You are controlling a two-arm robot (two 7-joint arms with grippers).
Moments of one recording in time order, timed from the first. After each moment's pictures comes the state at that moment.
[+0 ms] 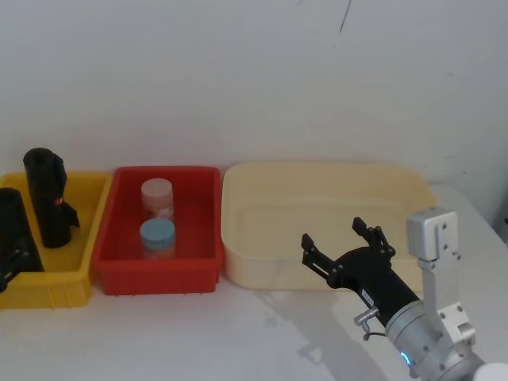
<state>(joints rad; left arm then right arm) -0.07 0.46 0.20 -1.74 -0.35 0.16 0.03 -0.01 0.34 -0.23 -1.77 0.29 0.03 0.07</state>
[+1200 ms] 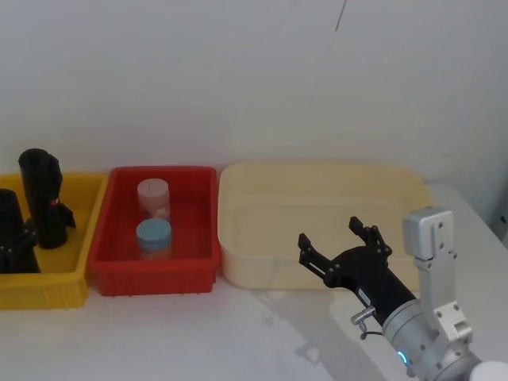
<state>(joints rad) -0.24 0.42 0.24 -1.56 -0.28 0.15 -0.03 -0.01 0.34 -0.23 -1.77 0.29 0.03 0.07</state>
